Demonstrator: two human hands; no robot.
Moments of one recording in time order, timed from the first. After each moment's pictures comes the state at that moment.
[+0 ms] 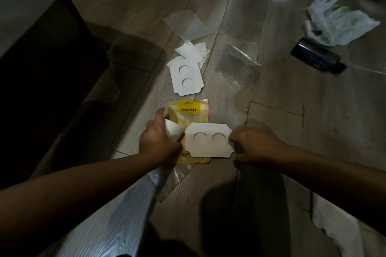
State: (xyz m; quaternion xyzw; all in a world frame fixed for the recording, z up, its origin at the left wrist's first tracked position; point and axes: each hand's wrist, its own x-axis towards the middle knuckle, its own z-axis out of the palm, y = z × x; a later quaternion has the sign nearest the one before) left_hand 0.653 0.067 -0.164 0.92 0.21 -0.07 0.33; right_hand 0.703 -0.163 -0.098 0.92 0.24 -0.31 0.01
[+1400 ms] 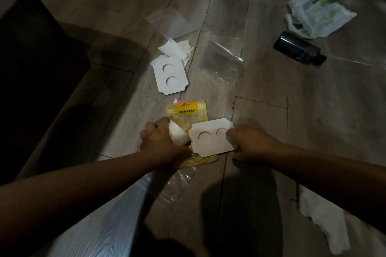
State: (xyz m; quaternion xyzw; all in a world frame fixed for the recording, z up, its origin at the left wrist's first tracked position) left_hand 0.661 0.032 -0.157 0.93 0.19 -0.18 0.27; right_hand 0.701 -0.197 -0.117 0.93 0.20 -0.31 -0.02
